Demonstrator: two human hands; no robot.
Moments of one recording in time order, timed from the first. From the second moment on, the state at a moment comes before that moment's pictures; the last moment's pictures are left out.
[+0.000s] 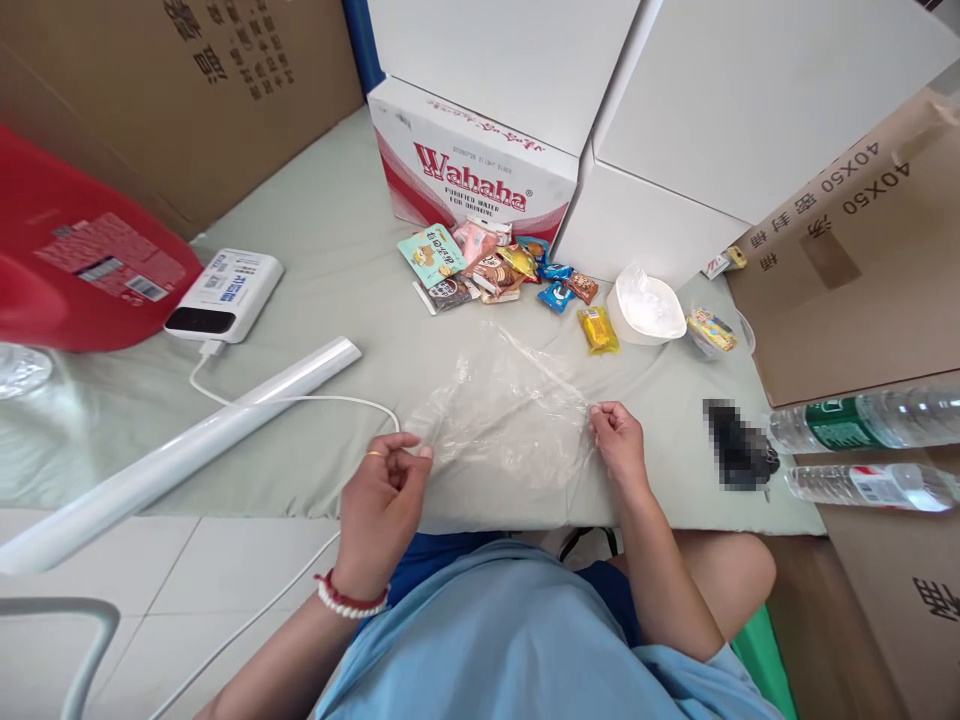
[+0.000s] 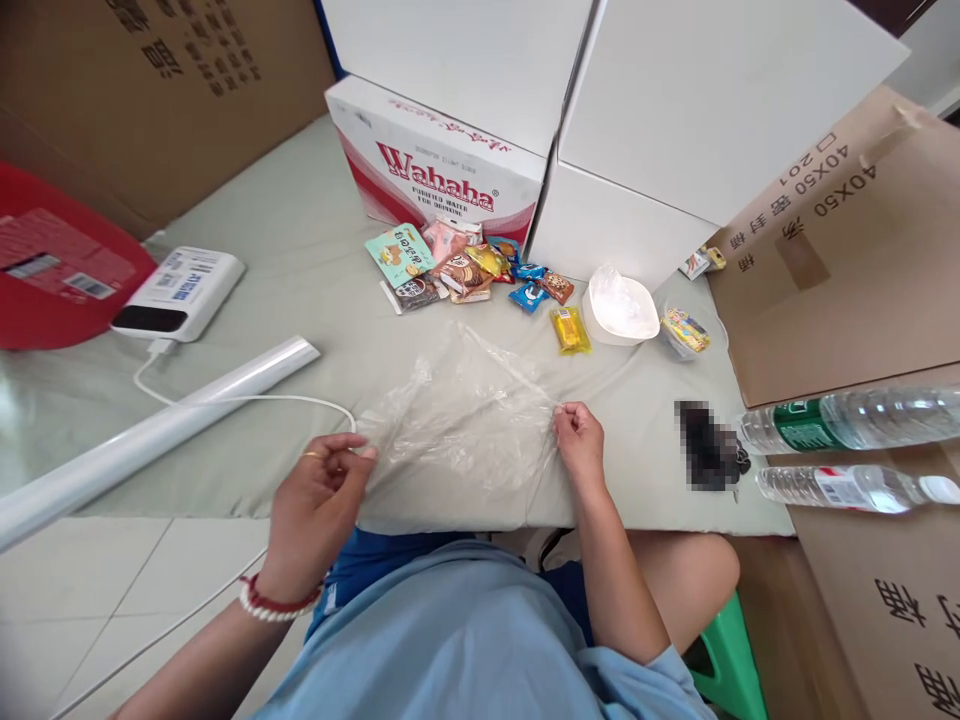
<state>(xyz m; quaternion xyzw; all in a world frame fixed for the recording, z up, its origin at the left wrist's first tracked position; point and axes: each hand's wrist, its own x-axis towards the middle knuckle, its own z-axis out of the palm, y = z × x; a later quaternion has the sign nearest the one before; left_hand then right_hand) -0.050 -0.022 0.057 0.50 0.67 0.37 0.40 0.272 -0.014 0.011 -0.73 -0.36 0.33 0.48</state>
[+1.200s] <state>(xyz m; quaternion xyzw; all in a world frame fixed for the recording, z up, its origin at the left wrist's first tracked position) 0.011 0.040 0.059 0.83 0.51 0.19 0.11 0.273 0.035 0.056 -0.72 -0.61 0.01 0.34</state>
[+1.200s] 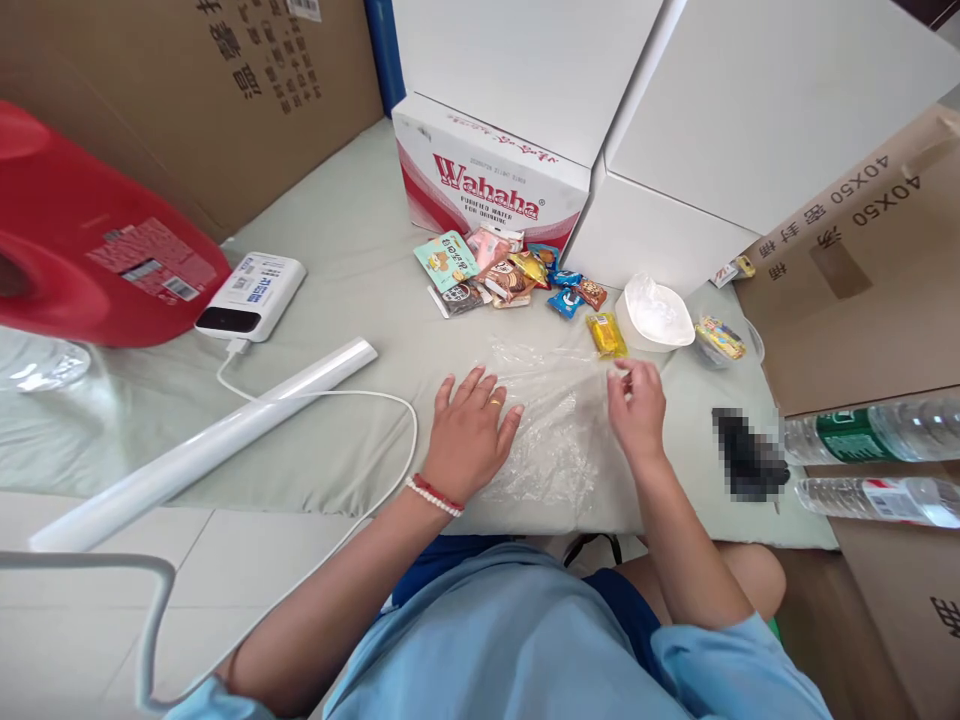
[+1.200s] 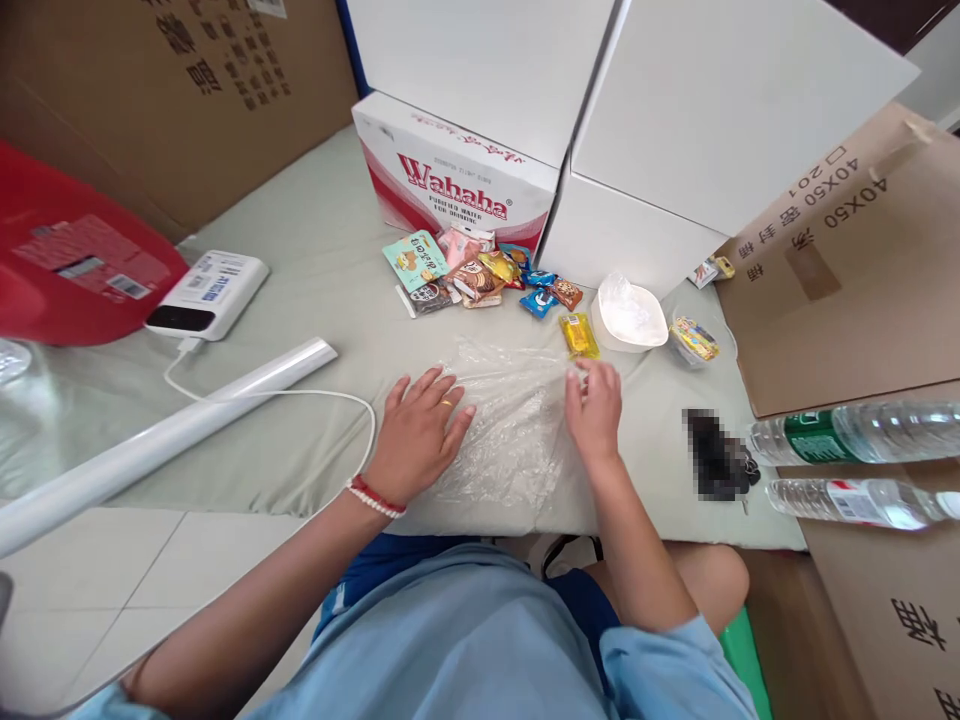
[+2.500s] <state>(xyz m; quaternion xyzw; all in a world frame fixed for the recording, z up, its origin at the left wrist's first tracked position) 0.013 0.103 0.005 0.84 0.49 0.15 0.16 0.239 0.062 0.095 -0.63 -0.49 0.53 0.29</state>
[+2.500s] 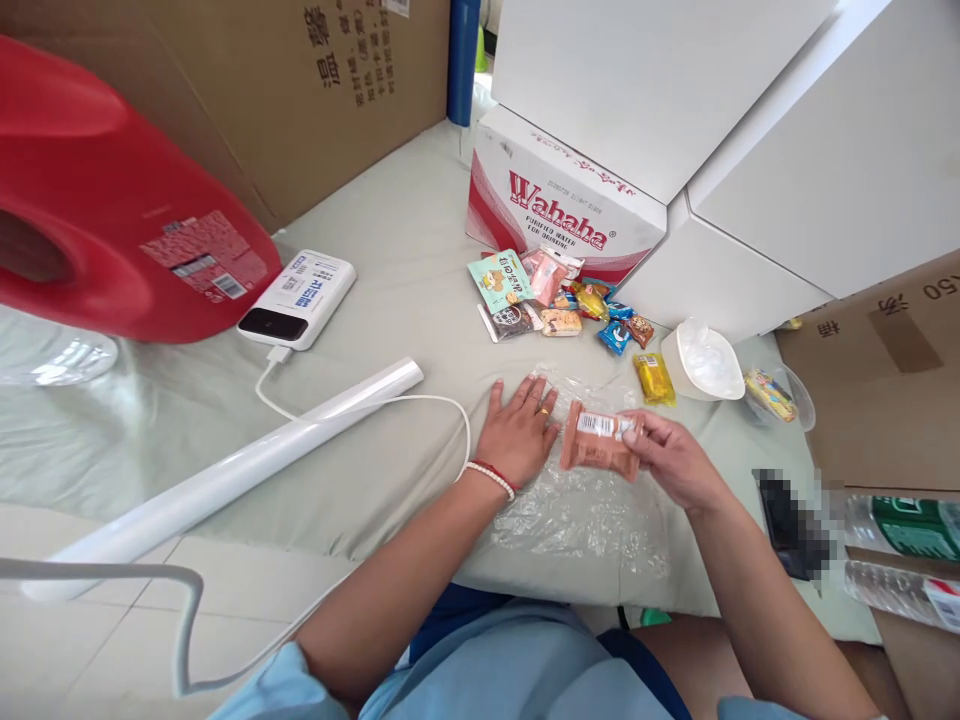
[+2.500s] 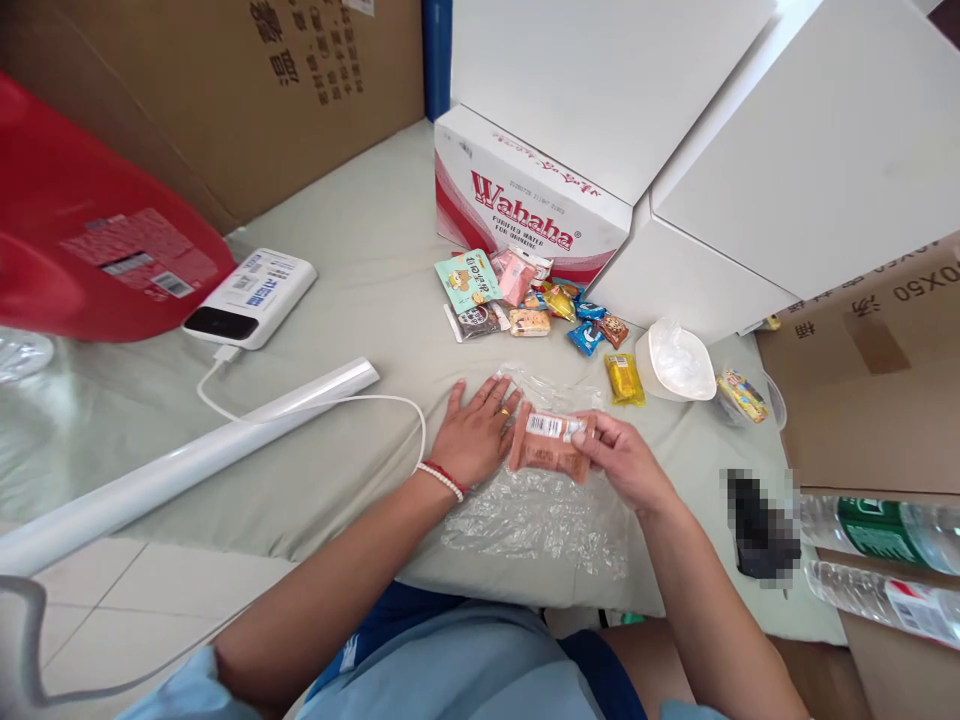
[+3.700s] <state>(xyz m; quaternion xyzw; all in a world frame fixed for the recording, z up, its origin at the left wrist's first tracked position) 0.013 0.105 0.005 0.84 0.50 0.15 0.16 0.250 0.235 0.045 -0.63 -0.77 -0.05 0.10</state>
